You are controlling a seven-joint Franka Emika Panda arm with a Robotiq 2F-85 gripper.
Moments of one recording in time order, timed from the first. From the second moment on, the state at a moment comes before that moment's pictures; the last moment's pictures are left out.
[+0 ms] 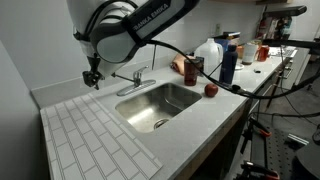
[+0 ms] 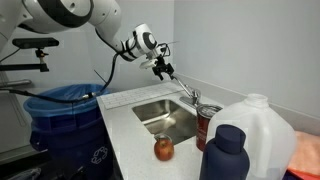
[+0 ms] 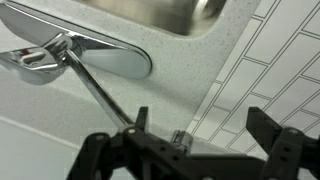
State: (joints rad) arm 0.42 0.68 -0.12 -1.34 -0.42 2.31 0.54
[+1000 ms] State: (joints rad) arm 0.42 0.64 -0.08 -1.29 -0.38 2.05 0.54
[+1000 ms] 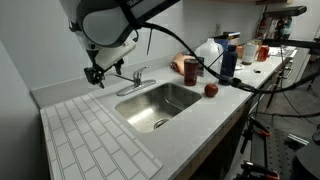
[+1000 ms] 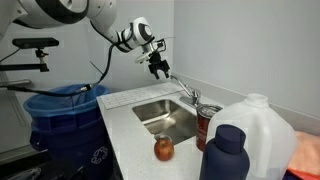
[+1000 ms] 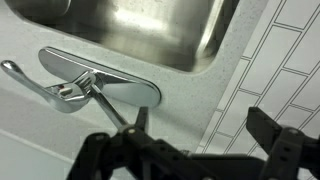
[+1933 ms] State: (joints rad) arm 0.42 0.65 -0.10 -1.28 -0.46 2.22 0.55
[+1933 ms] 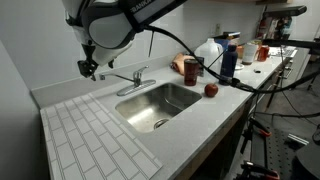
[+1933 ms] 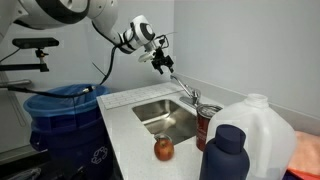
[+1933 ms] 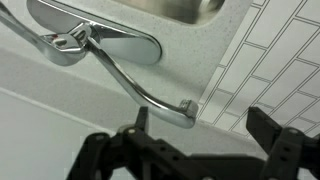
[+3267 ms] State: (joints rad) arm 0.42 0.52 -0.14 -1.42 -0.51 2.22 0.70
